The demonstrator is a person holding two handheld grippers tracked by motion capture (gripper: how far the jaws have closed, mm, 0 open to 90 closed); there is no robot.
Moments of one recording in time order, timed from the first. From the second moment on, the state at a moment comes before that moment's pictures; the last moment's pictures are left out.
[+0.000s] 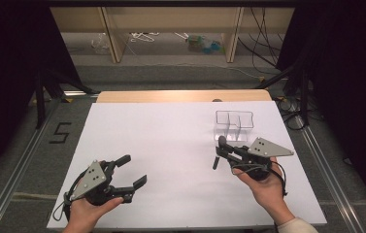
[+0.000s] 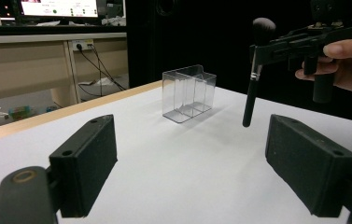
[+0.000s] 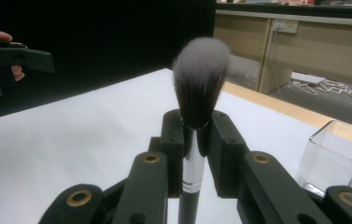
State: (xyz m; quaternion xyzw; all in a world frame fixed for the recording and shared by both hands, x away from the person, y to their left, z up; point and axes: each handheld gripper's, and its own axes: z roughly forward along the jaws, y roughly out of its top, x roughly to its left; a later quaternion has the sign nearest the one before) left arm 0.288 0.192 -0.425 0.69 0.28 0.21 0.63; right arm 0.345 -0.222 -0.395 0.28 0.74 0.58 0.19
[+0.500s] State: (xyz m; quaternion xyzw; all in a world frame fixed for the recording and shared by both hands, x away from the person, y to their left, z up) left arm 0.289 0.192 -0.426 0.69 0.28 0.21 0.63; right arm 0.345 -0.232 -0.392 0.29 0.74 0.58 0.20
